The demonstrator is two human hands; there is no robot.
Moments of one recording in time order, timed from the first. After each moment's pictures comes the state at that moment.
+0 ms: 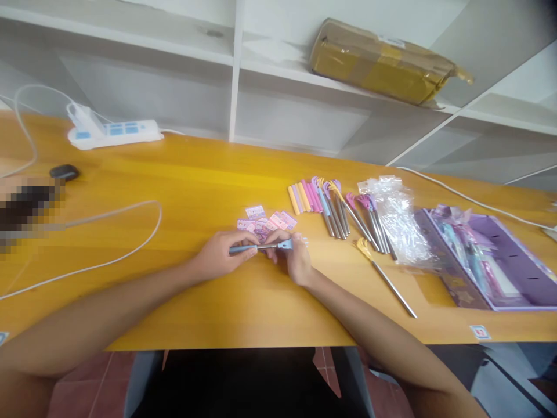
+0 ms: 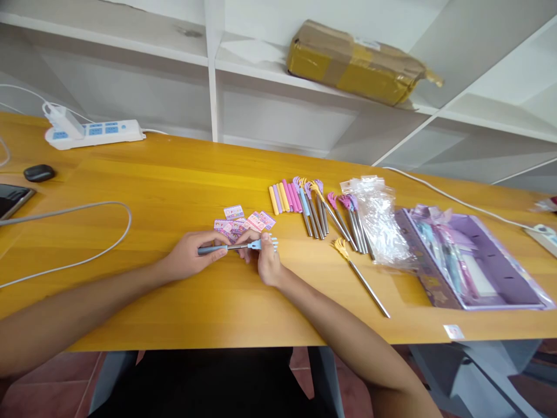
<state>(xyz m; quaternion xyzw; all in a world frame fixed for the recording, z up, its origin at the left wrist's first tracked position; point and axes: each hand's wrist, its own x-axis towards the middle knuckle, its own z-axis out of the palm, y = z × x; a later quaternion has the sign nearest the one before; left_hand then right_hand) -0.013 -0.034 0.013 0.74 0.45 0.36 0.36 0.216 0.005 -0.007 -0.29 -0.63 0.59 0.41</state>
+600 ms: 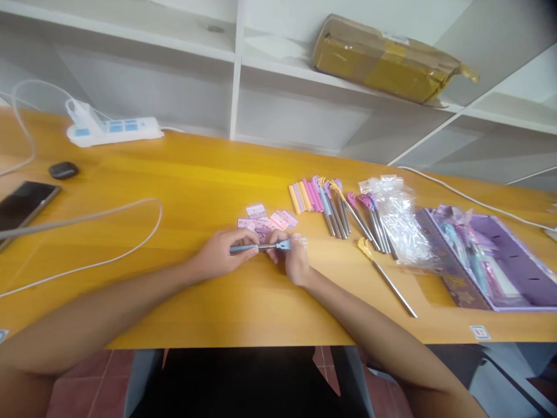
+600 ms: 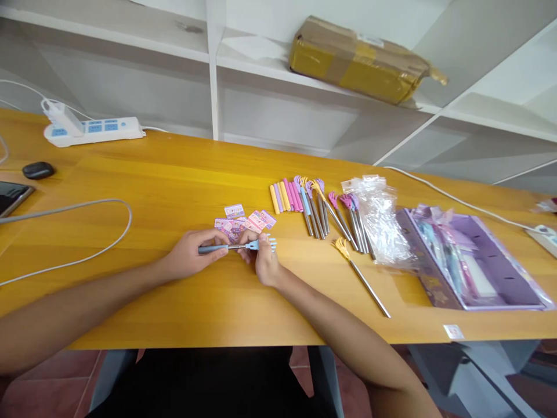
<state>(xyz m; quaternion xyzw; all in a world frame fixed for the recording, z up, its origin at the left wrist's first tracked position) -0.012 -0.034 0.015 0.72 0.45 0.36 0.38 0.211 0.003 -0.018 -0.27 -0.62 0.61 0.42</state>
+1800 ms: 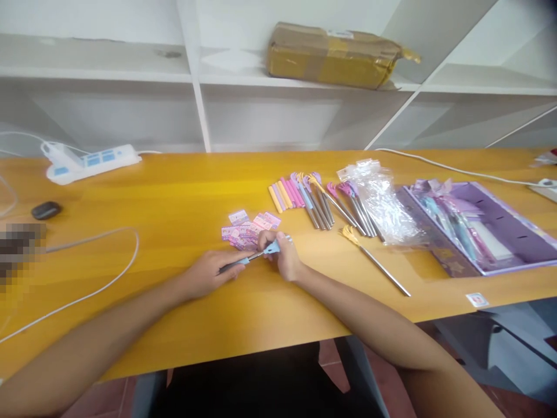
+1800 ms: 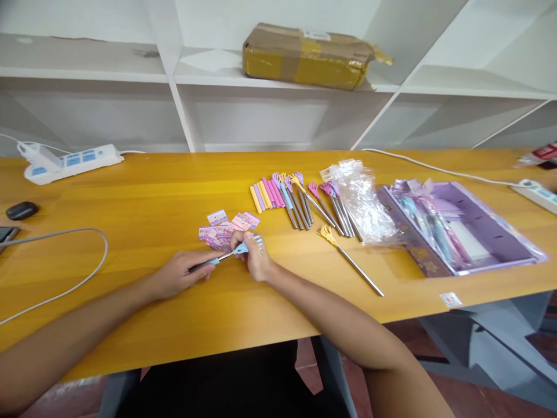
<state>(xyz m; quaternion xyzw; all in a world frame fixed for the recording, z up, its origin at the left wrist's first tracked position) -0.019 -0.034 0.015 0.81 0.40 0.20 0.38 0.224 0.014 -0.011 -0.31 -0.64 0.56 0.43</state>
